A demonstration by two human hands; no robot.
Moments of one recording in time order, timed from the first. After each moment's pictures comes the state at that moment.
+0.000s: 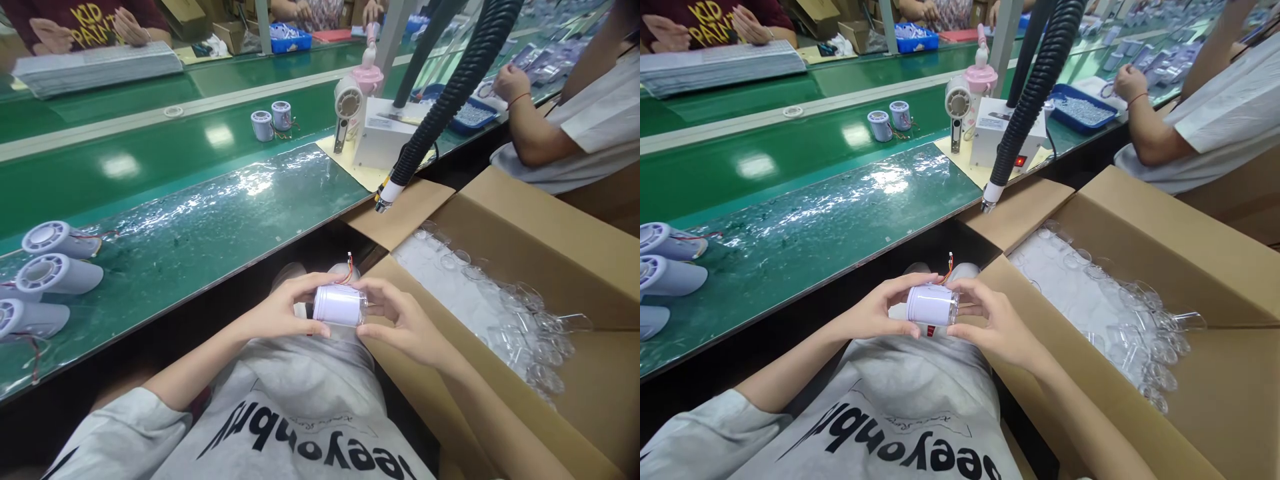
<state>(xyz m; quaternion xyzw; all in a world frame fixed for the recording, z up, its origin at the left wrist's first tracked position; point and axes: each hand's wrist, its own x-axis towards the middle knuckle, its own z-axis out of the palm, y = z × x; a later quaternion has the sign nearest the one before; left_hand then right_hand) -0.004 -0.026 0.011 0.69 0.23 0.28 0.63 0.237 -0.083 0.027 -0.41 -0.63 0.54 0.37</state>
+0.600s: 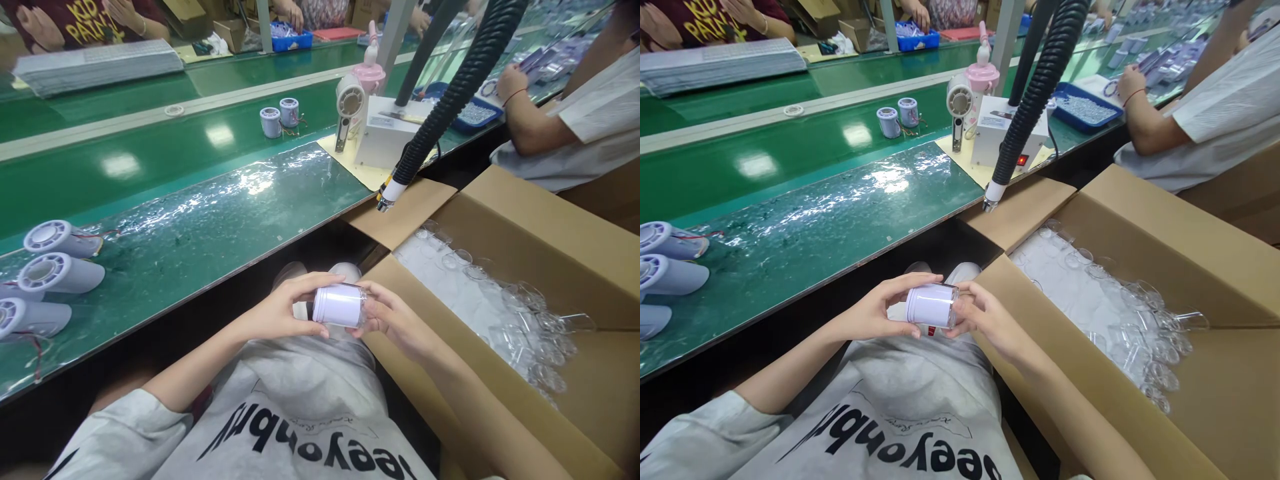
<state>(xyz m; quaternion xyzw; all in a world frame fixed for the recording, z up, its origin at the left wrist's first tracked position) -0.008 -0.027 0.015 0.71 0.24 0.27 0.60 0.222 -0.079 0.021 -0.43 -0.39 0.73 0.36</state>
